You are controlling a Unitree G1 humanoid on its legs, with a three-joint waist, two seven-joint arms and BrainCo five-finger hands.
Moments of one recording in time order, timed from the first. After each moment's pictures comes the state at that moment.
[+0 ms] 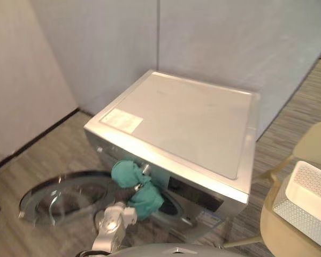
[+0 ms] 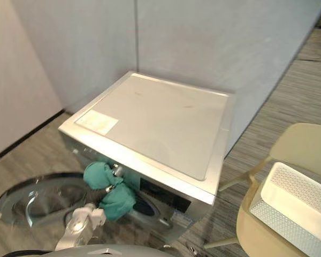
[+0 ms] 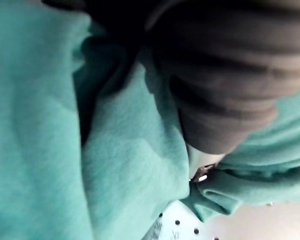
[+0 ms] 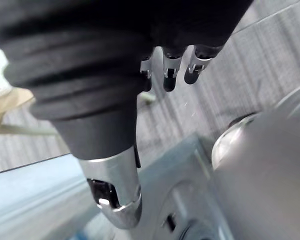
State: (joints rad) left arm 0.31 -0.04 -0.15 0.20 -0.20 -0.02 0.00; right arm 0.16 -0.01 -0.40 0.92 0.38 0.00 -0.08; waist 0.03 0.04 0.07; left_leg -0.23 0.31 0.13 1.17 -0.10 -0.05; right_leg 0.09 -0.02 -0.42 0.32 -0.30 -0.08
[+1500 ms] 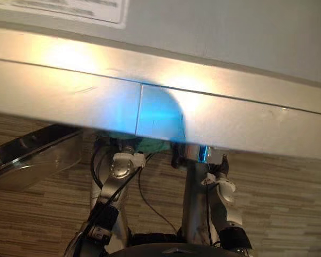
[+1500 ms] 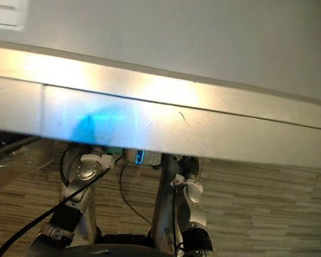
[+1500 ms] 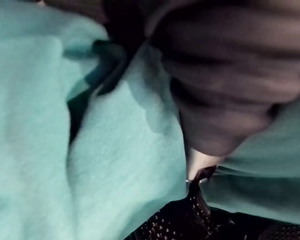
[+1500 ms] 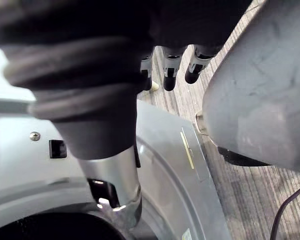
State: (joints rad) left arm -0.28 0.00 -0.27 0.22 -0.25 -0.06 0.22; right arm -0.01 -0.01 -0.08 0.24 0.39 -0.17 -0.21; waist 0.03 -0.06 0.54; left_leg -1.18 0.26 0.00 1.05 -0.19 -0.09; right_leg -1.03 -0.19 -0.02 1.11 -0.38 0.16
